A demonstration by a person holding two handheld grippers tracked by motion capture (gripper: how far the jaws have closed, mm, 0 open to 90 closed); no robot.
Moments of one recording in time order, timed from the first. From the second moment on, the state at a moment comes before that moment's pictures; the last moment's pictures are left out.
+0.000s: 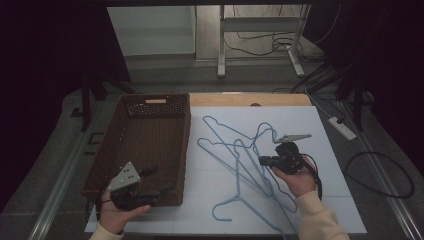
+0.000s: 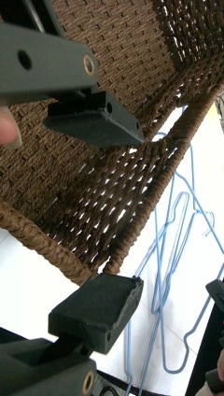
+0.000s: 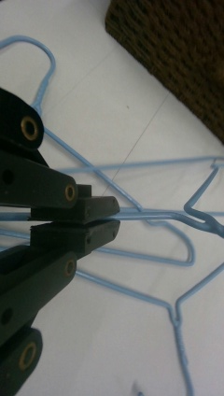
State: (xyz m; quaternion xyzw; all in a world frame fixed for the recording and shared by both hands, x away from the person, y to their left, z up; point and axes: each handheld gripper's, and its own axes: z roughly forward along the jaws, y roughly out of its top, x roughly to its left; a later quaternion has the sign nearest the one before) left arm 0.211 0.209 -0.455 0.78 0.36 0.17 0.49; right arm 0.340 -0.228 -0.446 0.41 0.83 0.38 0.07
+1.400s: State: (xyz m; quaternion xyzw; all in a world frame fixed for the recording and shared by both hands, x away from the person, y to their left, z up) left arm 0.244 0.163 -0.418 0.81 0.31 0.14 0.48; right arm 0.310 -0.262 -0.414 0.34 0.82 0.45 0.05
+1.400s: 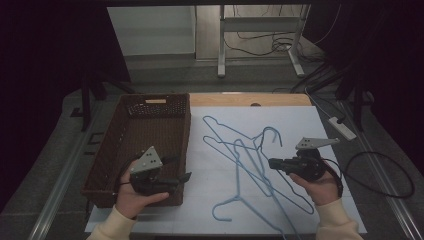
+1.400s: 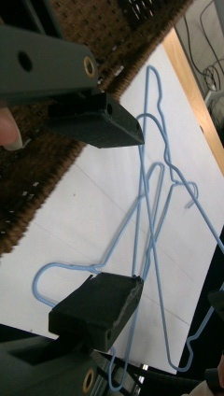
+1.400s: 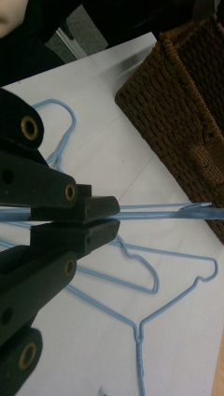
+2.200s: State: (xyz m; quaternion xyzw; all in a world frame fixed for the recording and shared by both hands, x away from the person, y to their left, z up) left arm 0.322 0.087 -0.395 0.87 0.24 0.11 0.42; right arm 0.301 -0.271 -0.397 0.30 0.83 0.47 0.02
